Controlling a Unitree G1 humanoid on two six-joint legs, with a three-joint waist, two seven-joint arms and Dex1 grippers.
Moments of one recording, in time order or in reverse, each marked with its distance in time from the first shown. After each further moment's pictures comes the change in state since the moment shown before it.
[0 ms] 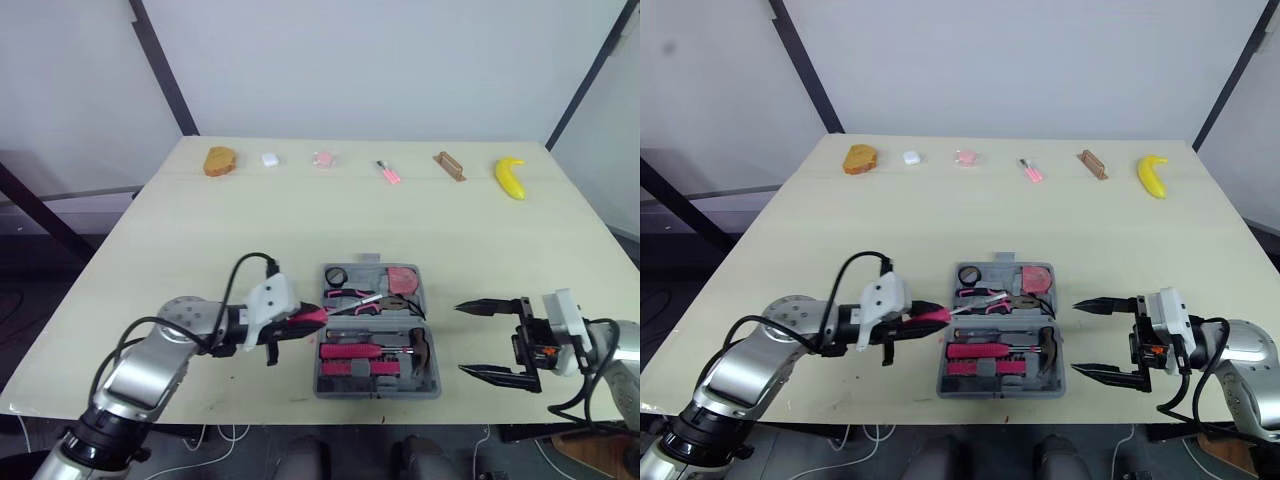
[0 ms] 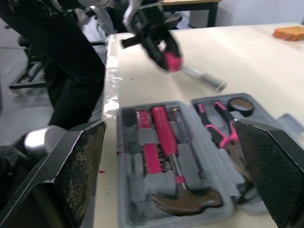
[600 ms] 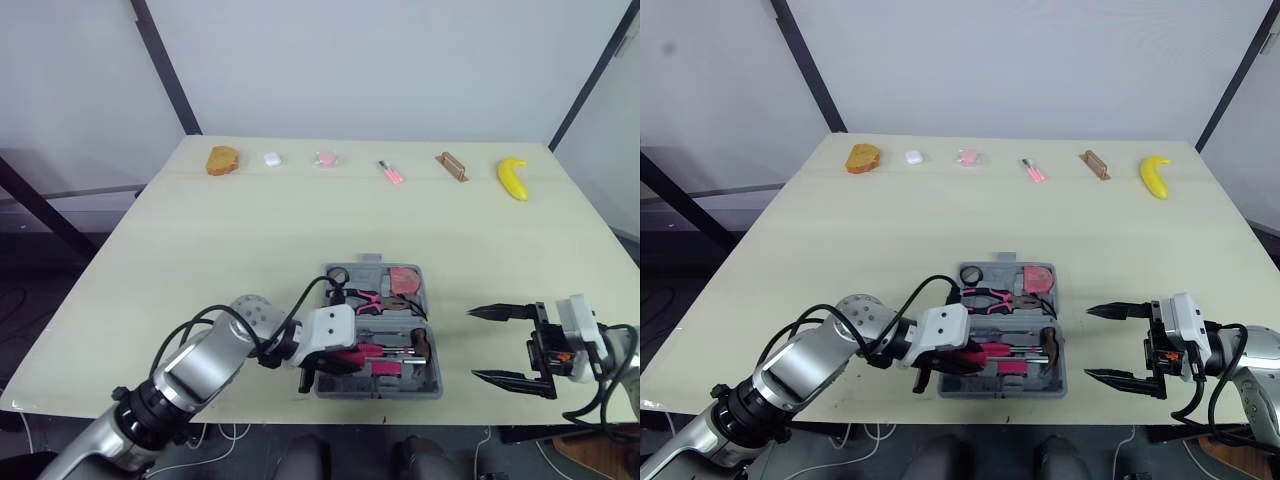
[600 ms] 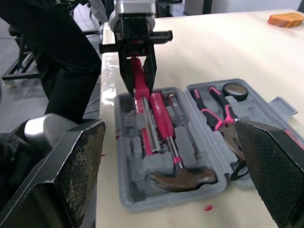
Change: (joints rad) left arm -0.177 -0.042 -0.332 -0.066 0.136 0.188 -0.060; right arm 0.059 -0.030 -0.032 0.003 -0.003 -0.005 0.026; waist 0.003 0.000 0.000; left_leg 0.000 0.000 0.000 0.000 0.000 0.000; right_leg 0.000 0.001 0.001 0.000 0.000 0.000
